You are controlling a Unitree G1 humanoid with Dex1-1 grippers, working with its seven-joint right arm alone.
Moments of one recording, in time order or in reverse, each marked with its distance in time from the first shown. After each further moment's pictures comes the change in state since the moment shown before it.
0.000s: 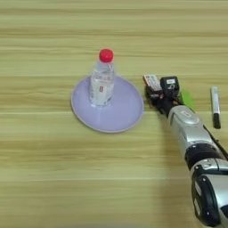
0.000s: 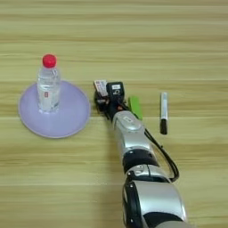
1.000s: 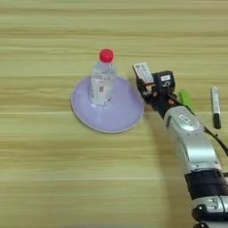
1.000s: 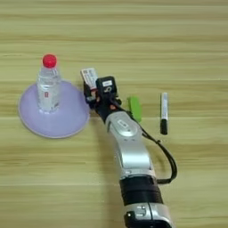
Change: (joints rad) arm 0.311 0.068 0.108 -0.792 -0.001 0.278 0.005
